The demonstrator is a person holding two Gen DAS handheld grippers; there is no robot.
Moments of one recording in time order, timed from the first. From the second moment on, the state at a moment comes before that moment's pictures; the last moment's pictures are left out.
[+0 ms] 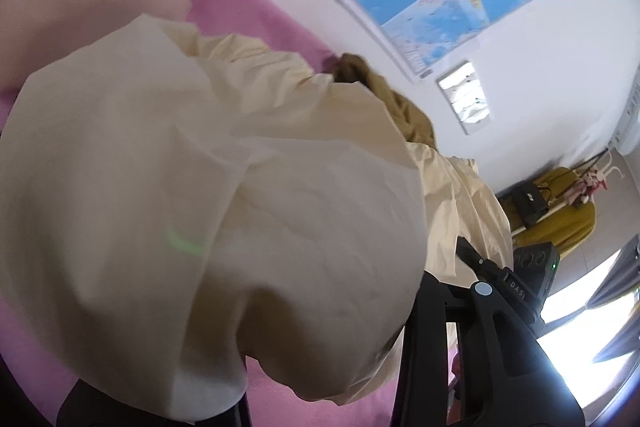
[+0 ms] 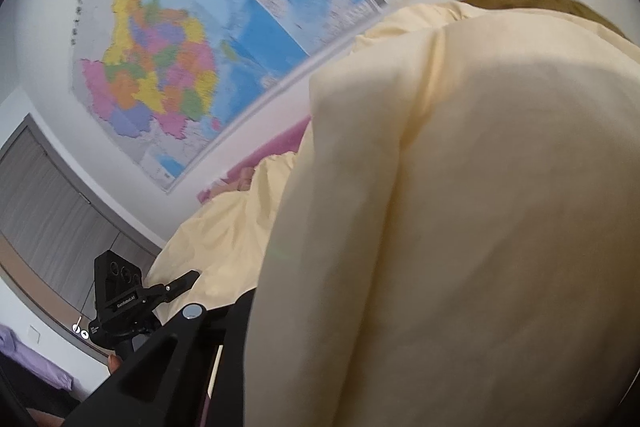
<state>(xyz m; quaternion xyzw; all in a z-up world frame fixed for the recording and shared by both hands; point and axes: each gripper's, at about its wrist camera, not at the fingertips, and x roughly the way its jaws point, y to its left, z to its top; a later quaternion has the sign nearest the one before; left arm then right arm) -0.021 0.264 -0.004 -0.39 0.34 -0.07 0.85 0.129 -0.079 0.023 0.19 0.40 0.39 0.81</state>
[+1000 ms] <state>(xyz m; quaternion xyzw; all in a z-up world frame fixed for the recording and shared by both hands) -0.037 0.460 0.168 -0.29 0.19 0.07 0.93 0.178 0.179 0.155 0.15 0.31 0.56 0.75</state>
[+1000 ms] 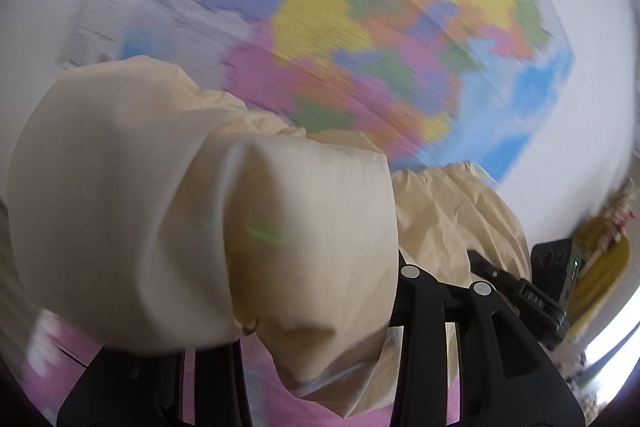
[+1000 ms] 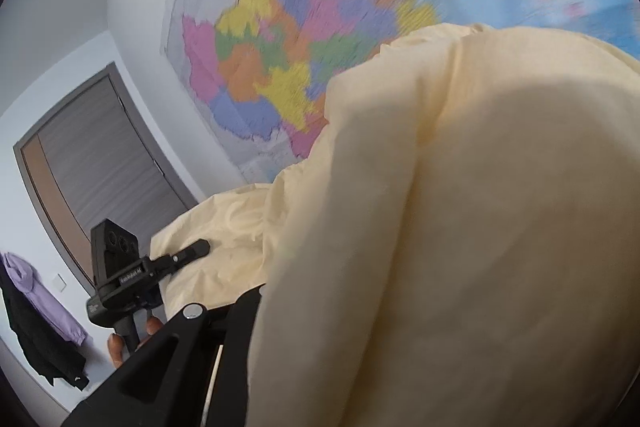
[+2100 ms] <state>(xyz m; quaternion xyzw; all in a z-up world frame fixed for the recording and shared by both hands) -0.067 0.682 -0.025 -0.39 0.23 0.25 0.86 0.128 0.384 -0.010 0.05 0.48 0.58 0.66</state>
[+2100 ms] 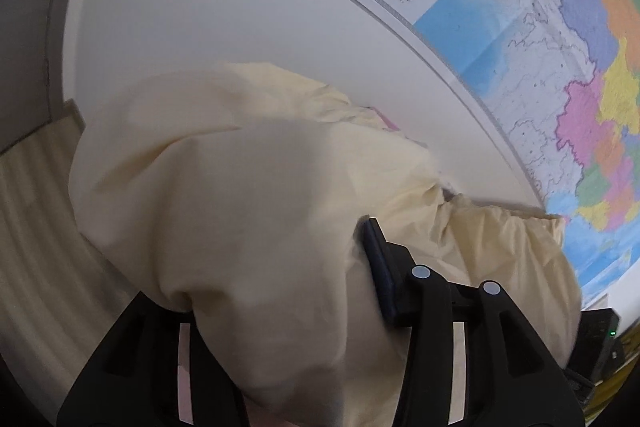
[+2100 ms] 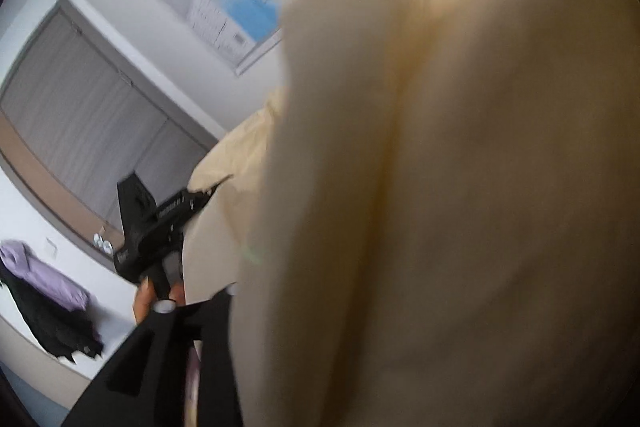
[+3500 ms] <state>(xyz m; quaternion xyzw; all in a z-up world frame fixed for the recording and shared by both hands) -0.056 0.688 0.003 -0.34 0.33 0.31 0.83 0.139 0.356 0.011 -0.12 0.42 0.54 0.72</state>
